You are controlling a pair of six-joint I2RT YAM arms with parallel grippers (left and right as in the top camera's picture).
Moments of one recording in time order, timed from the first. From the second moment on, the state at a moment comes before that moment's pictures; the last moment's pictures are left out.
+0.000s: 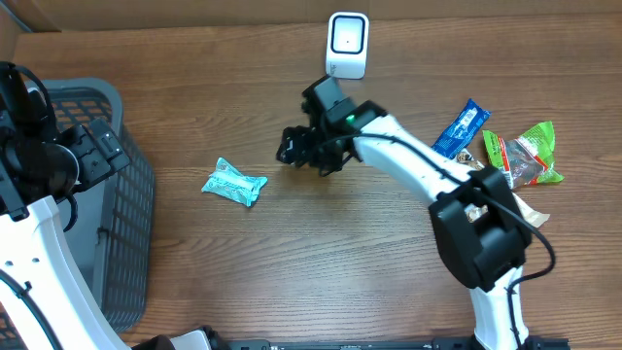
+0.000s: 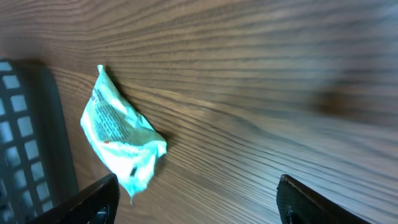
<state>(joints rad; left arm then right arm) 0.38 1.46 2.02 -1.67 -0.08 -0.23 0.63 2.15 1.66 -0.63 -0.40 0.70</state>
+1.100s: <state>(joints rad) 0.38 1.46 2.02 -1.67 -0.08 -0.23 0.80 2.28 1.67 -0.54 -0.38 0.79</state>
